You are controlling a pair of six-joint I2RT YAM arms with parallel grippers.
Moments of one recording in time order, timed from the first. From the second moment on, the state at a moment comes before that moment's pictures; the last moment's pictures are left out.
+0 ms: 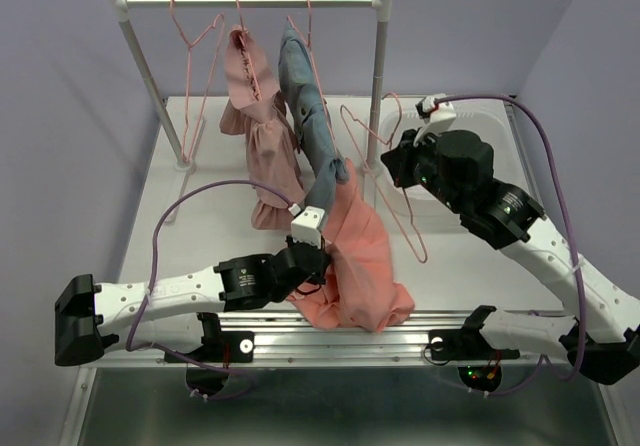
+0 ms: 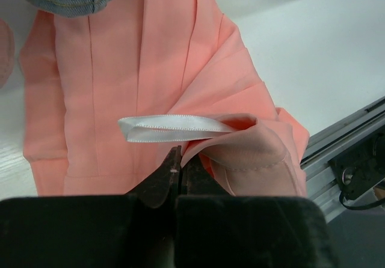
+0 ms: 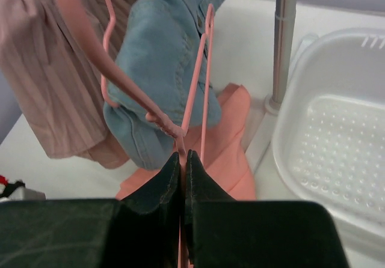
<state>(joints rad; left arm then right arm) -1.27 1.02 0.71 -0.32 -0.53 -0.72 0.76 1.07 1.30 -0.50 0.27 0.31</state>
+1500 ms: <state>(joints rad) -1.27 0.96 0.66 -0.26 -0.49 -0.73 0.75 1.89 2.04 0.11 0.54 -0.01</state>
